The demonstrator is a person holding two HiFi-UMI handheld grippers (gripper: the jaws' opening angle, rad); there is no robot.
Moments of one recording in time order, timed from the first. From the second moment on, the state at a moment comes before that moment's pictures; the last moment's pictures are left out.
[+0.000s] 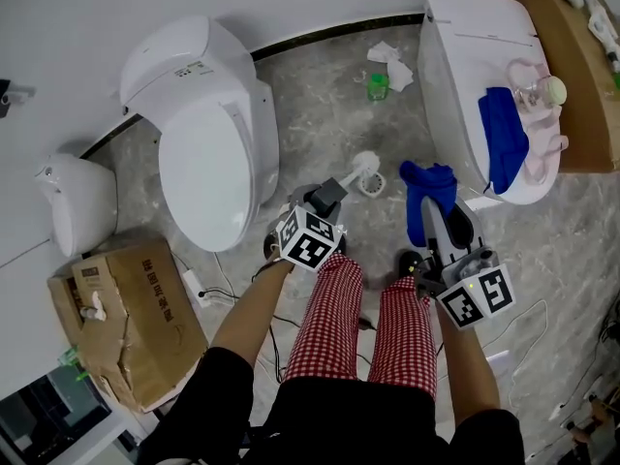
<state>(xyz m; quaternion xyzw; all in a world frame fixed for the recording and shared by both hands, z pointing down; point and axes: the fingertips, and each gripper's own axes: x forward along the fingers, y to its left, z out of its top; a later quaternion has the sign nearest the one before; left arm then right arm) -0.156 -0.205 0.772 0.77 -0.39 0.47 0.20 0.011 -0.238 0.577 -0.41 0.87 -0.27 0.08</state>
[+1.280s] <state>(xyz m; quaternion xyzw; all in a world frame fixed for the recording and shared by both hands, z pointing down) -0.164 -0.210 0.685 0.78 -0.43 0.43 0.18 0.010 -0.248 0.522 -0.41 0.88 -0.24 0.07</state>
